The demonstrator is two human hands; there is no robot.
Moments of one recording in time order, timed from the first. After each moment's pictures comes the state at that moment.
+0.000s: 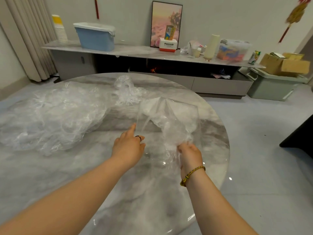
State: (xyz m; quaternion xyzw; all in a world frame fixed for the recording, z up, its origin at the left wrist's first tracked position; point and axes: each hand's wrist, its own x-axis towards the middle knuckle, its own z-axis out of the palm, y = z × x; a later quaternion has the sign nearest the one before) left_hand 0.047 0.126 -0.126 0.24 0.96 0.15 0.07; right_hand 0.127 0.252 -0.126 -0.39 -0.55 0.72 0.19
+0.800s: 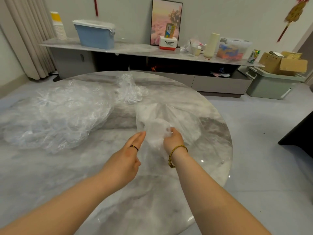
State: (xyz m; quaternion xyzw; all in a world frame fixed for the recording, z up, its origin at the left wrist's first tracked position) left_hand 0.084 0.072 -0.111 0.33 0.90 0.25 0.15; right_hand 0.082 0.233 -0.125 -0.32 -0.77 0.54 0.07
